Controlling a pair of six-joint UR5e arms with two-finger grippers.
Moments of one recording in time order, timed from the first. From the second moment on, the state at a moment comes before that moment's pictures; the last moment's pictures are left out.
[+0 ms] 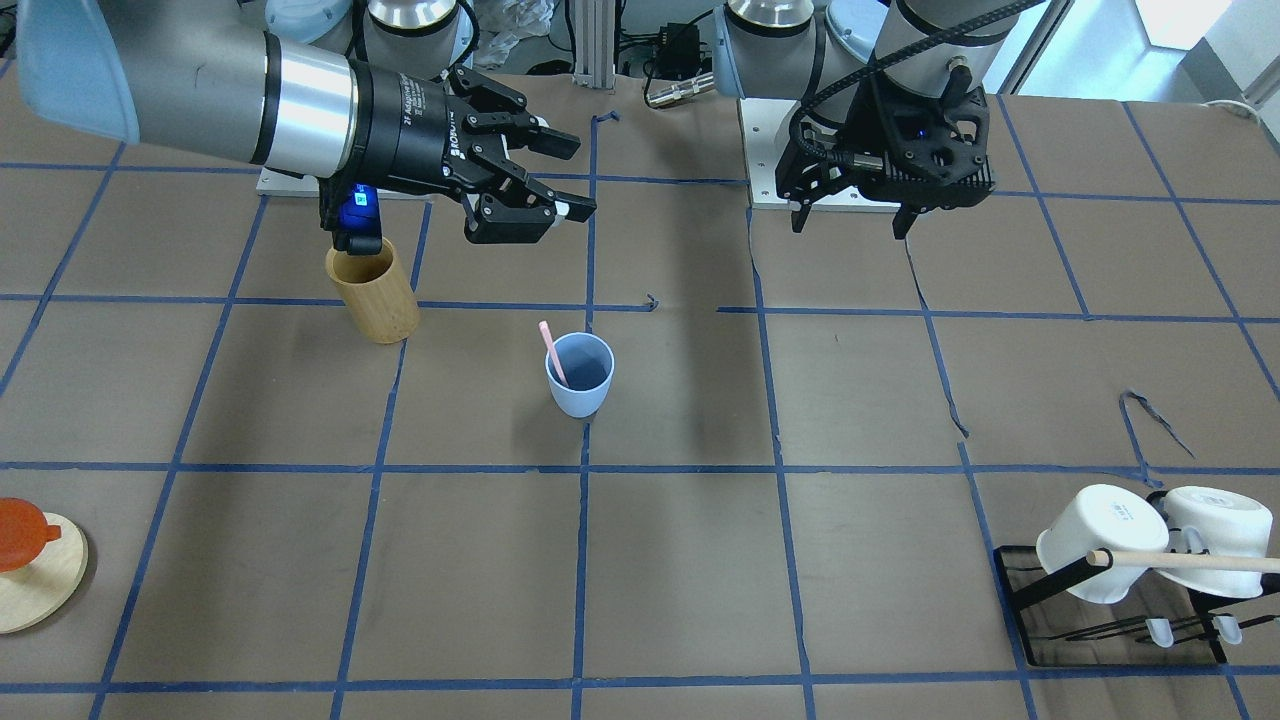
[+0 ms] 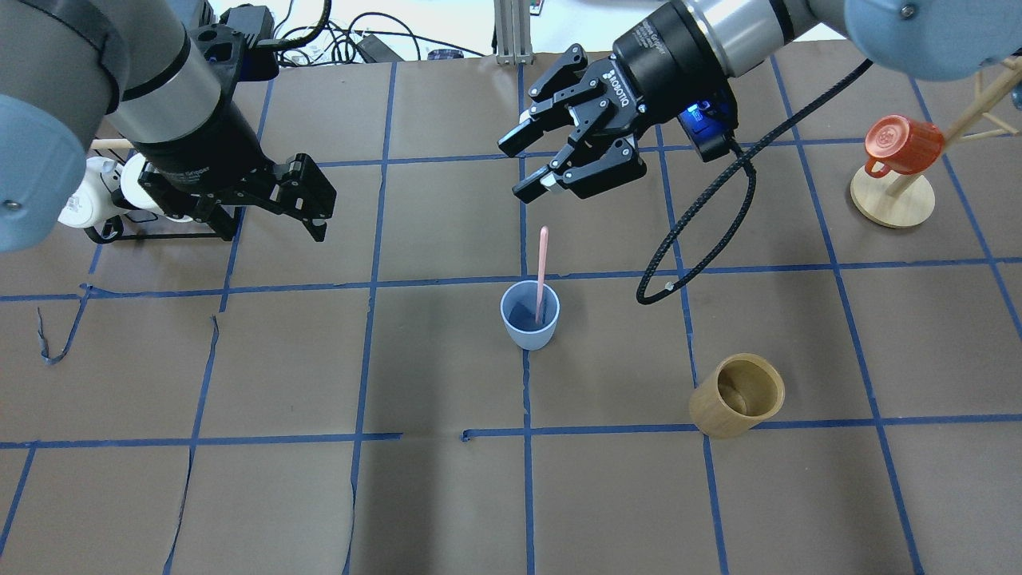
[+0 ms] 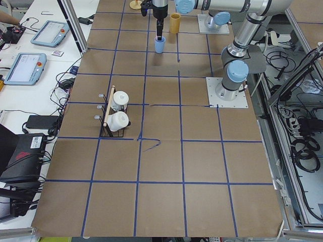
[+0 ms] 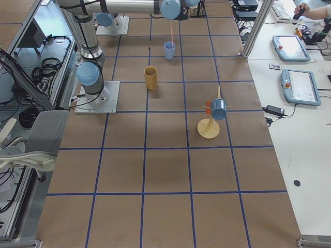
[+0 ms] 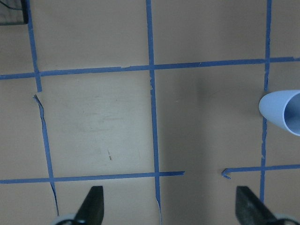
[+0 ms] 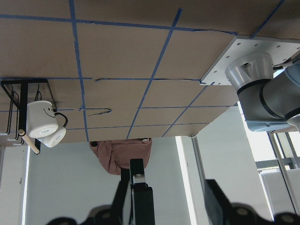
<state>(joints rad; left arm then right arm) -1.59 -1.50 -1.63 -1.60 1.57 0.03 1.59 -1.45 1.48 -1.17 -0.60 1.19</state>
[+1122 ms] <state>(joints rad) -1.59 -1.50 -1.63 -1.60 1.57 0.02 1.55 -1.45 1.34 -1.21 -0.93 1.05</state>
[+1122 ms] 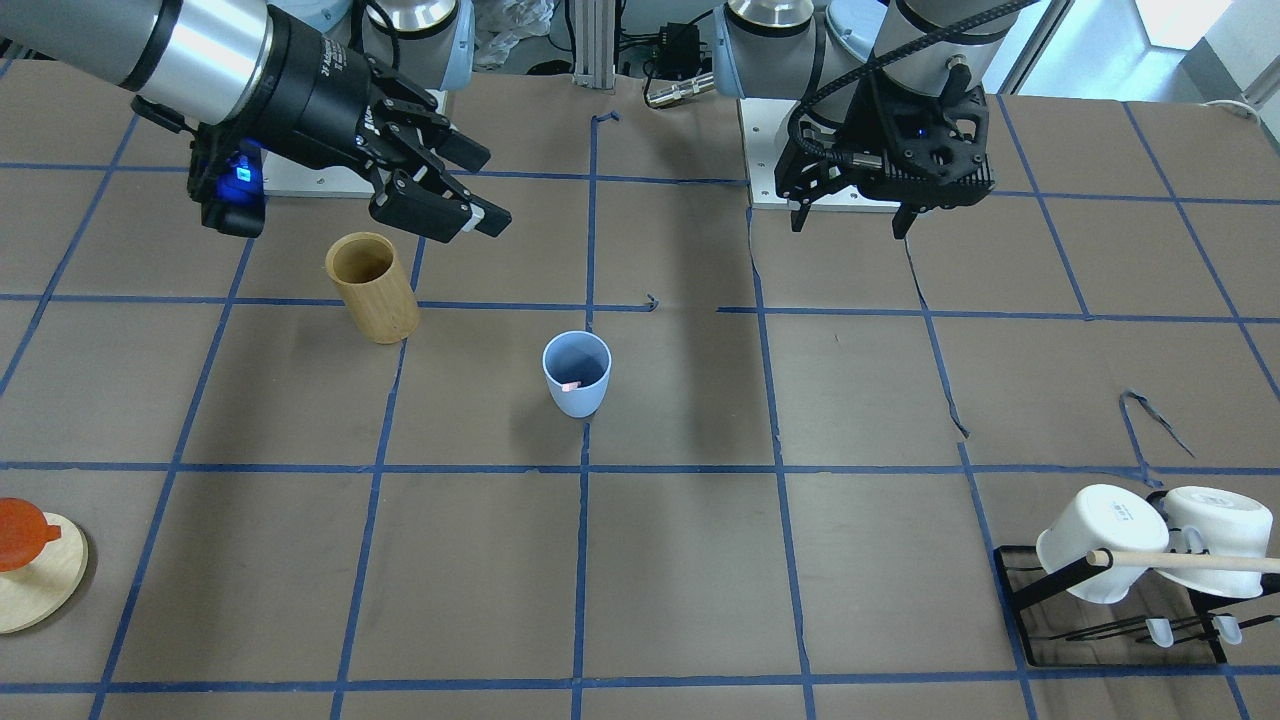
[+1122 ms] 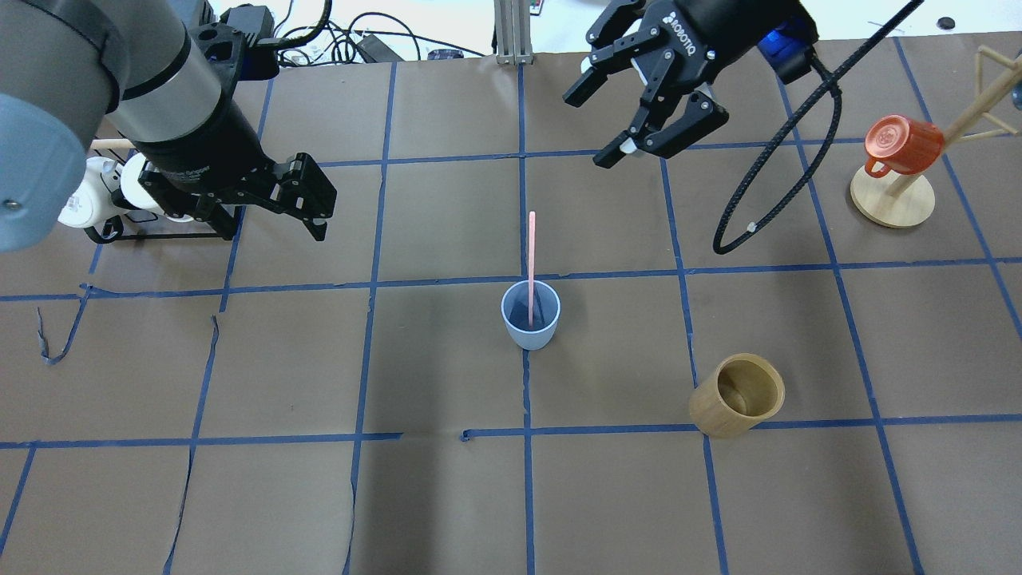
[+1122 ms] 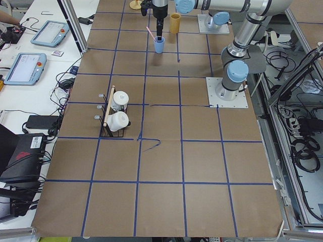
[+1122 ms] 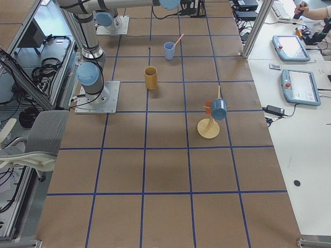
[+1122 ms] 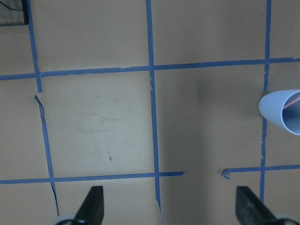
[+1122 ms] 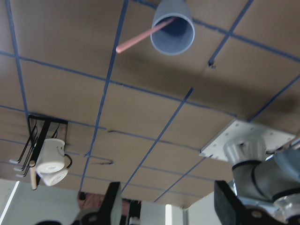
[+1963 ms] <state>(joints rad) -1.59 -1.50 -1.63 -1.60 1.58 0.03 1.55 -1.50 1.33 -1.21 -1.57 0.27</state>
